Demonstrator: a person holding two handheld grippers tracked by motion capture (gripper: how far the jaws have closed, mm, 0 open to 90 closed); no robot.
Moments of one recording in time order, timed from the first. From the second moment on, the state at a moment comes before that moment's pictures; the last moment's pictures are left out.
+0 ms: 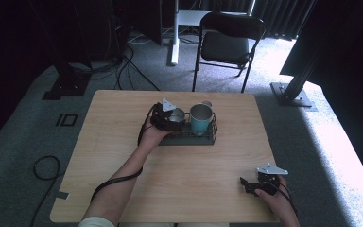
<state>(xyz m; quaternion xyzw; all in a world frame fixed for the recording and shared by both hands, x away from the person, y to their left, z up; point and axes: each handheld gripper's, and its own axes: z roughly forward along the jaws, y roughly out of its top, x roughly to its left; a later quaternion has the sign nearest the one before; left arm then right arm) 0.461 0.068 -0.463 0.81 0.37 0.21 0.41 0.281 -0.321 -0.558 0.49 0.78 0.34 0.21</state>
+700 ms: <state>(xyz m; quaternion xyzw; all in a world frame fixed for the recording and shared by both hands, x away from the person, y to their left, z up) 0.459 0.061 -0.467 0.81 0.39 0.21 0.38 0.281 -0.321 -0.558 0.49 0.78 0.34 0.21</state>
